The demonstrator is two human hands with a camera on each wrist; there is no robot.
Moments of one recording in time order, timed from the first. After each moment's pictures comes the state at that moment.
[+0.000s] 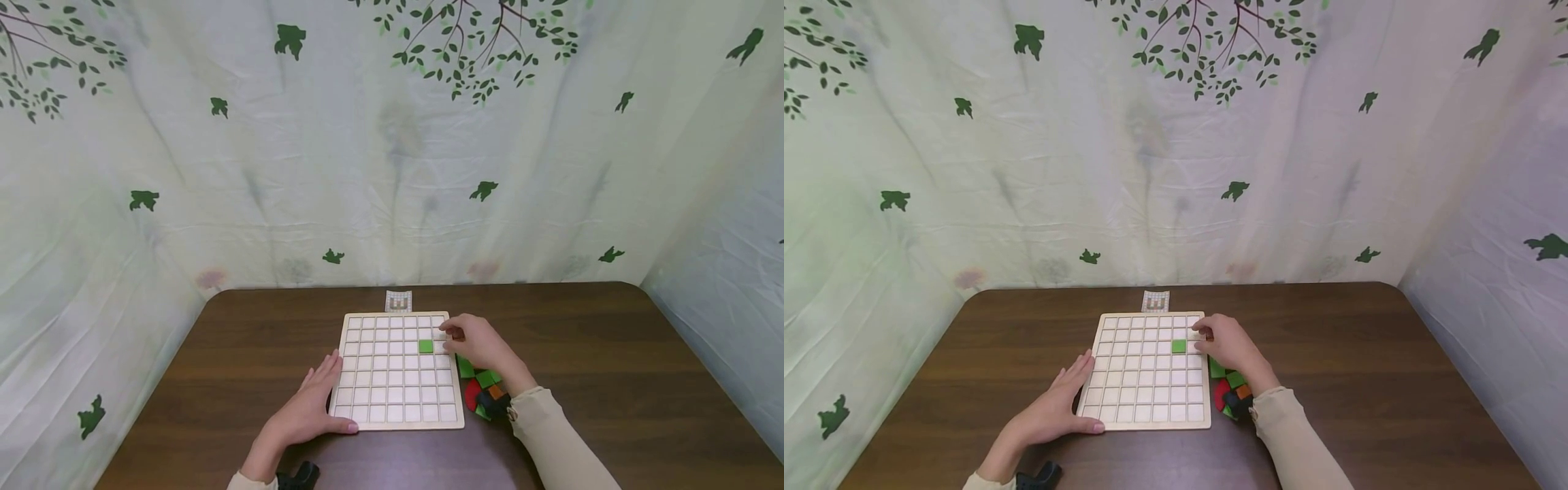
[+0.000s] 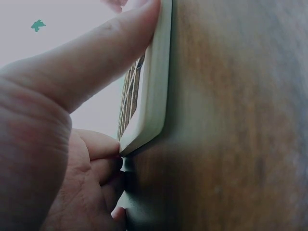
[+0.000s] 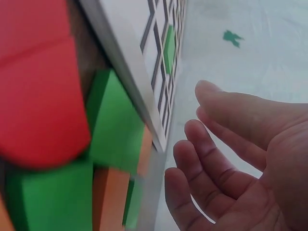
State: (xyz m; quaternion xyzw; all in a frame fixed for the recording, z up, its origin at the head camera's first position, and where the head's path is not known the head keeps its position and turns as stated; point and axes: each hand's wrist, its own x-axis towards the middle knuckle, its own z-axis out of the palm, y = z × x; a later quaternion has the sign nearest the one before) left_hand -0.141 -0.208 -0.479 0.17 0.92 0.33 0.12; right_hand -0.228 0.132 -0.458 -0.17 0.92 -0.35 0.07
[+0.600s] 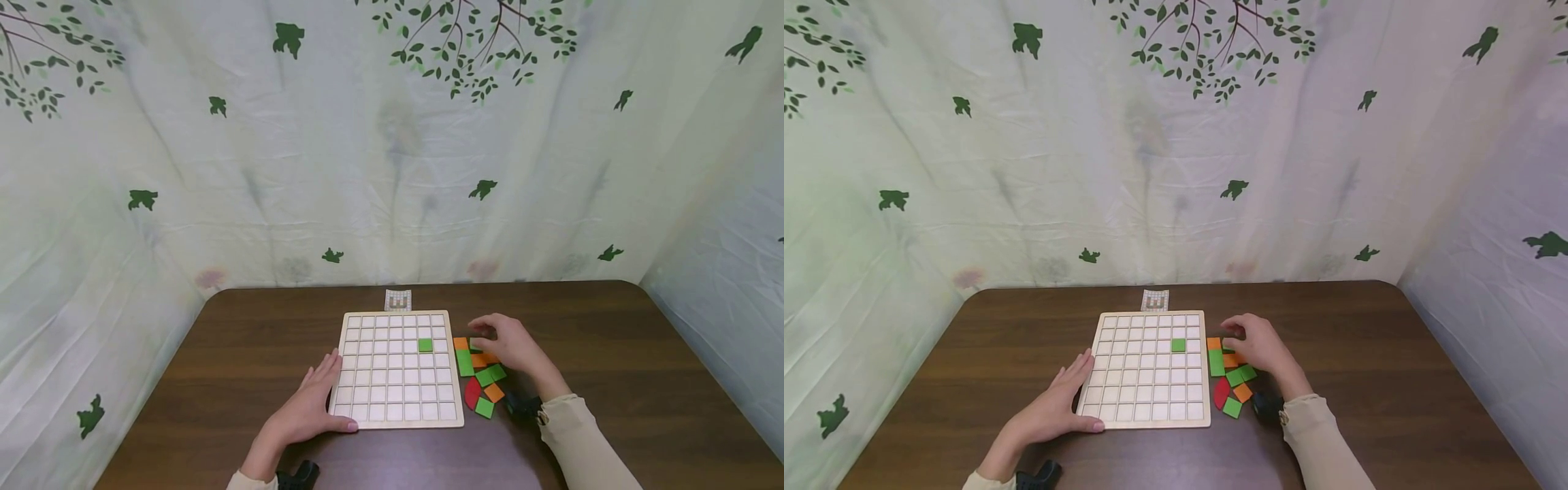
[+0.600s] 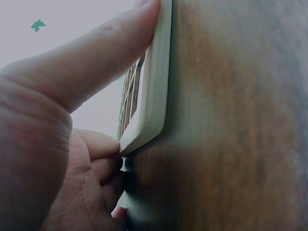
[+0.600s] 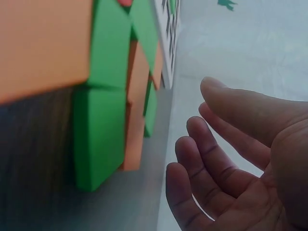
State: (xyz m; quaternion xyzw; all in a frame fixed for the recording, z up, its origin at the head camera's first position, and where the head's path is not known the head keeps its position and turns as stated) left_hand -0.142 -0.209 -0.482 0.18 0.92 0.32 0.11; right_hand -0.219 0.181 -0.457 -0.13 0.92 -0.36 0.05
